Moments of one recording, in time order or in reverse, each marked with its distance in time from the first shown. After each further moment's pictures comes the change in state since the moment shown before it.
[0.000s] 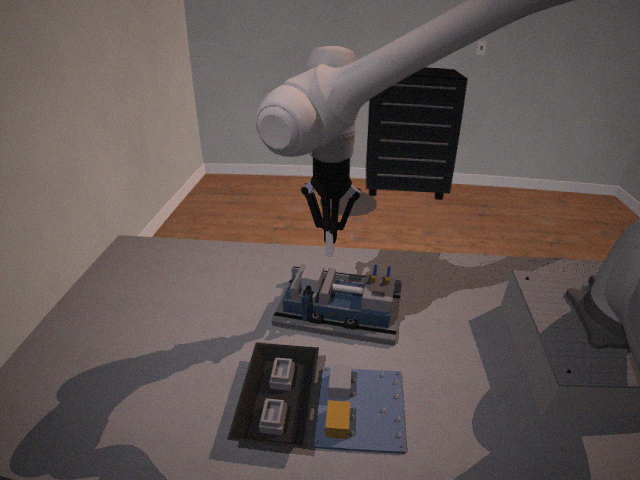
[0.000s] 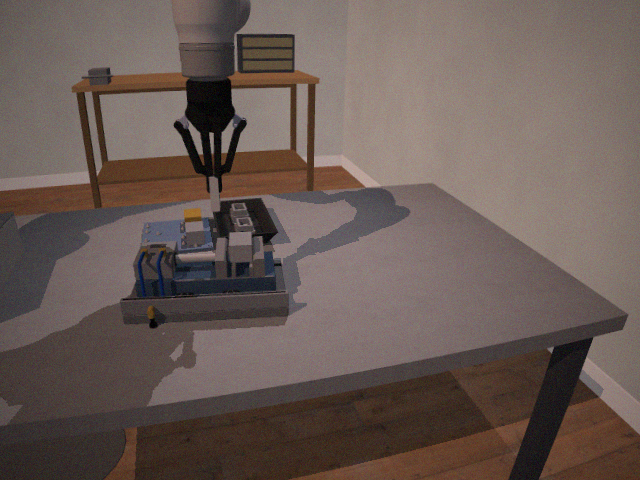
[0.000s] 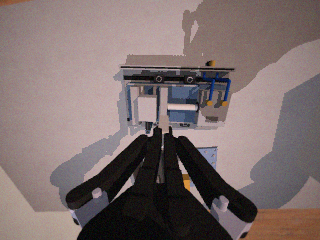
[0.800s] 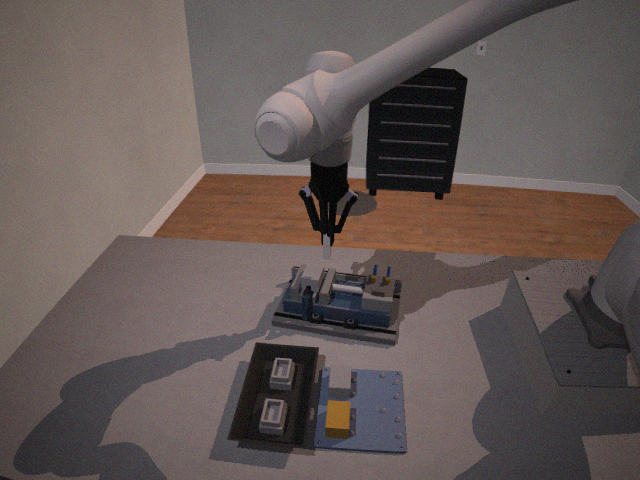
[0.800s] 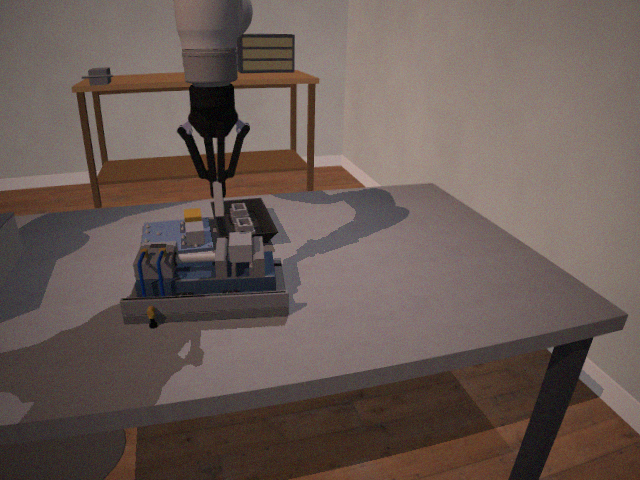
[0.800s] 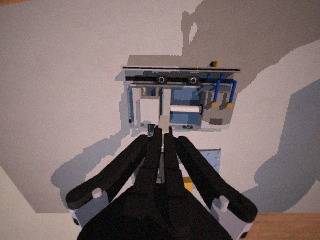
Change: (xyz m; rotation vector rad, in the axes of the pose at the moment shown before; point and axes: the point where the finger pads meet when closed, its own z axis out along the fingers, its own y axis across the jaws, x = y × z) arm 0.001 -0.006 0.009 0.009 0.001 0.001
